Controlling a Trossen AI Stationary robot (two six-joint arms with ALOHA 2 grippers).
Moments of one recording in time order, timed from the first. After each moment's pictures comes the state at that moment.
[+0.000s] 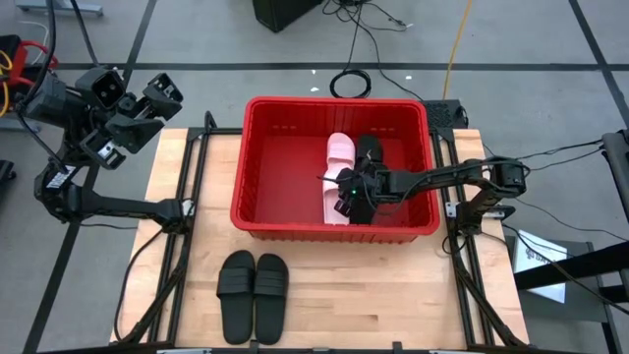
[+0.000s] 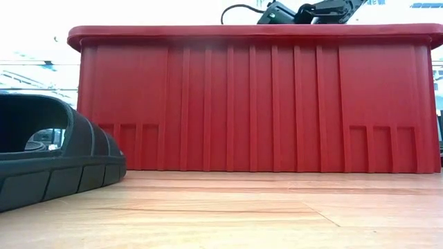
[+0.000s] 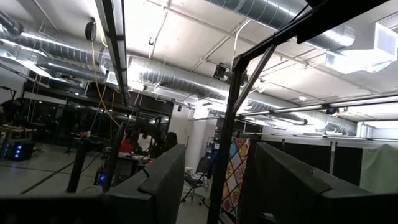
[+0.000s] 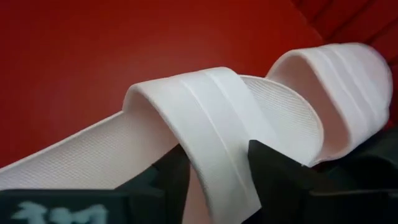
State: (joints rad) left arm 0.32 0.95 1.60 -0.08 0.53 -0.50; right arm -0.13 1.63 0.94 -0.22 0.39 0.23
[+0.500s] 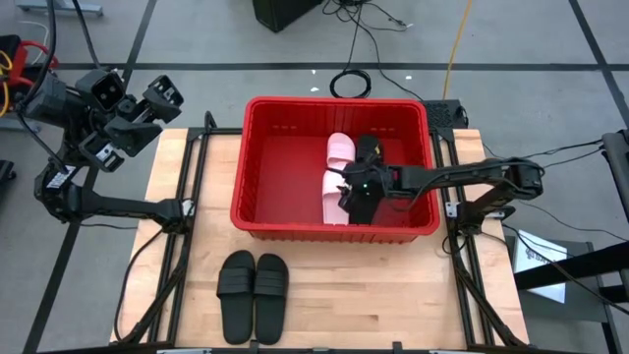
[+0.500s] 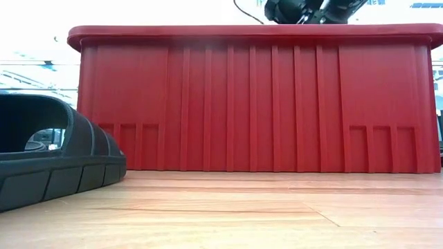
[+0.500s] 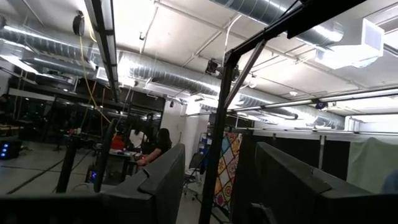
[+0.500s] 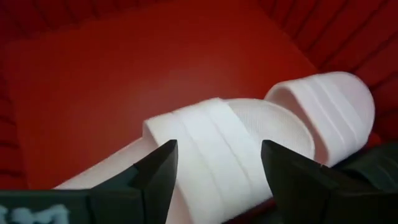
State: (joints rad) left arm 0.32 0.95 1.60 -0.08 0.58 -0.51; right arm -0.13 1.49 0.94 -0.23 0.34 0.23
